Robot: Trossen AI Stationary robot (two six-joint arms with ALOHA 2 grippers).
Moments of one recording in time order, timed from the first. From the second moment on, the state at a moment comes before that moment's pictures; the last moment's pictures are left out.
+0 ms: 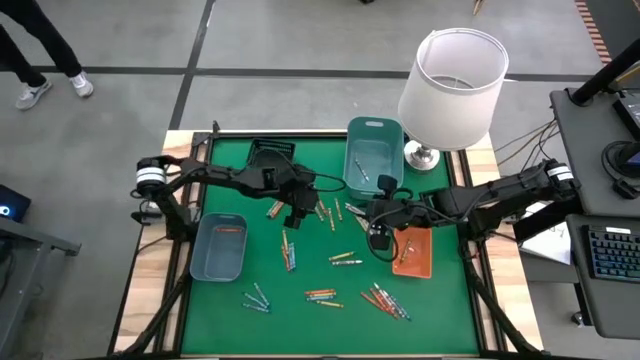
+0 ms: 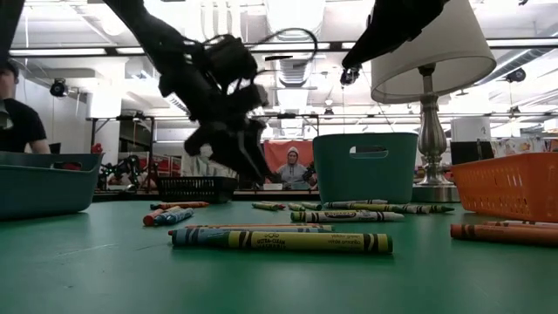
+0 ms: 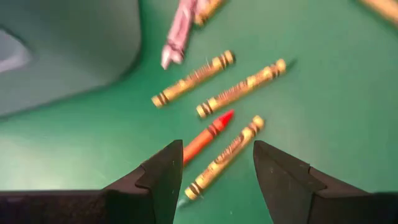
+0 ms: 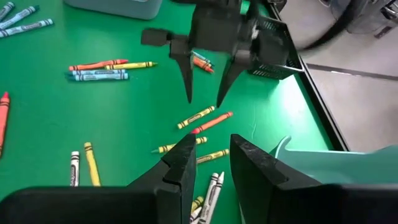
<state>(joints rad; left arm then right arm) 0.24 1.73 0.93 -0.08 0.14 0.57 0.19 1.30 0.99 -0.39 0.42 0.00</state>
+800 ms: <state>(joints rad) 0.26 1.85 0.96 -0.08 0.15 0.62 0.15 1.30 0.97 -0.39 0.42 0.03</state>
